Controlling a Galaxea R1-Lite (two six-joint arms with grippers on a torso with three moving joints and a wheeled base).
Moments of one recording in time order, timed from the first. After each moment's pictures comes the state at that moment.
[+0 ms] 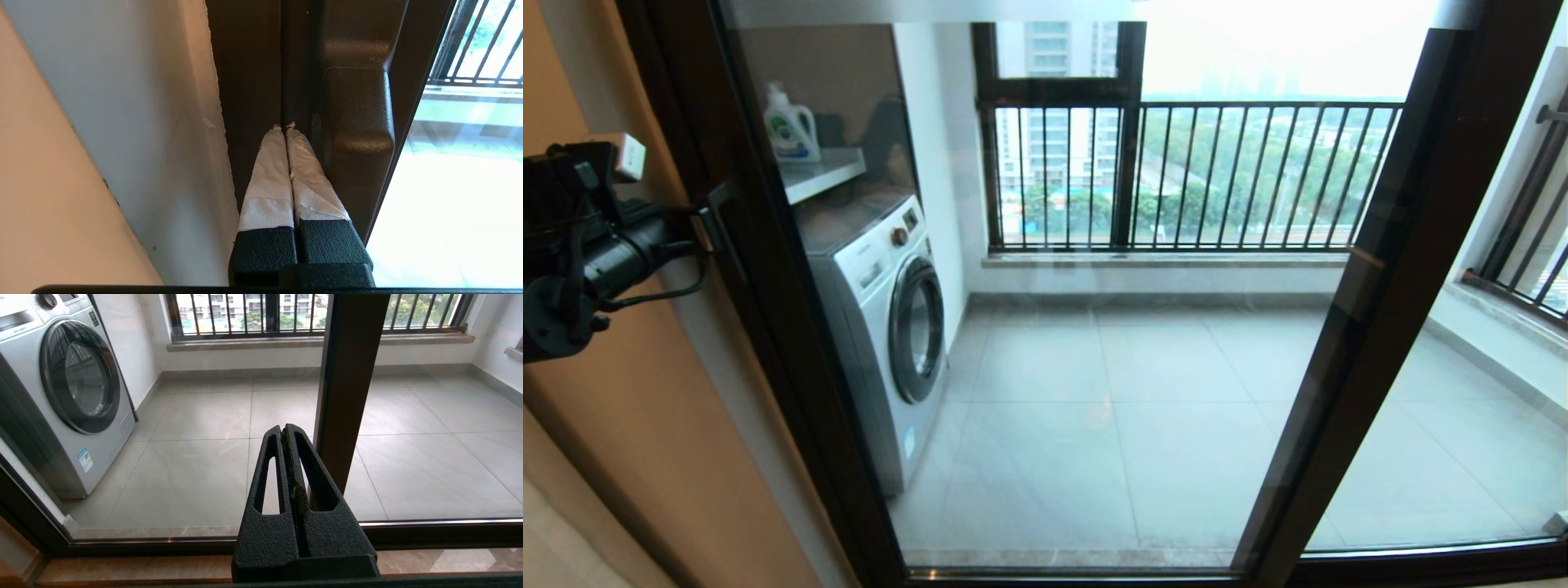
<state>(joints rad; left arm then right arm) 0.16 1.89 -1.23 -0.73 -0.16 0.06 0.00 0.00 0.00 -0.03 0.01 -0.01</state>
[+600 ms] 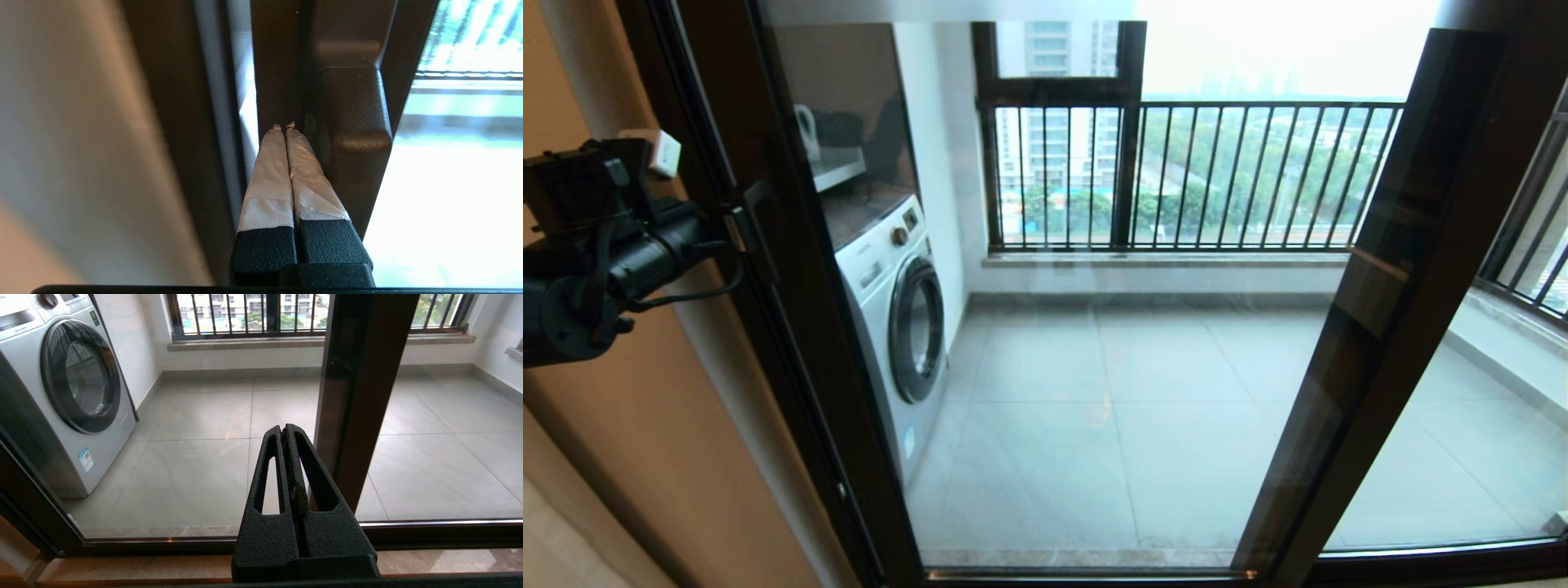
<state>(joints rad) 0.06 1.86 -1.19 -0.73 -0.14 0.06 0.00 0.00 0.00 -0.03 0.01 -0.01</state>
